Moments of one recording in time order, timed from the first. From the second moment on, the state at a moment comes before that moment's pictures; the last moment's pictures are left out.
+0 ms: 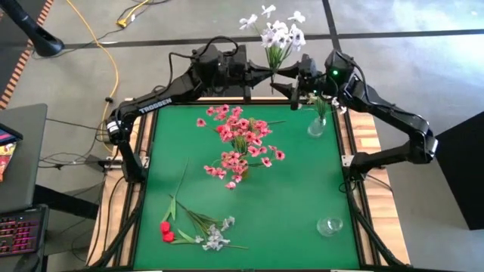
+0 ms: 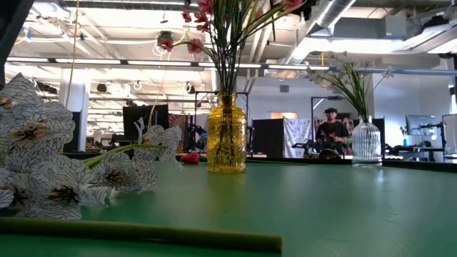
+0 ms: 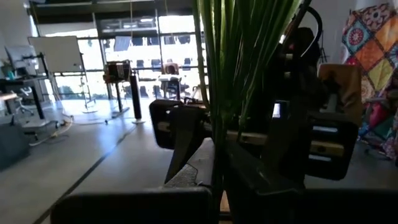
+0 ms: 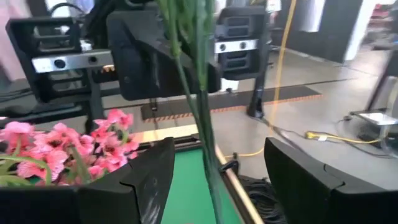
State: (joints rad) left arm 0.46 1.78 1.83 0.06 0.36 0.02; right arm -0.58 1.24 1.33 -0.18 -0.29 -0.05
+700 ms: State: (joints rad) left arm 0.46 1.78 1.83 0.03 0.33 -0.03; right arm -0.57 1.26 1.34 -0.13 -0.29 -0.03
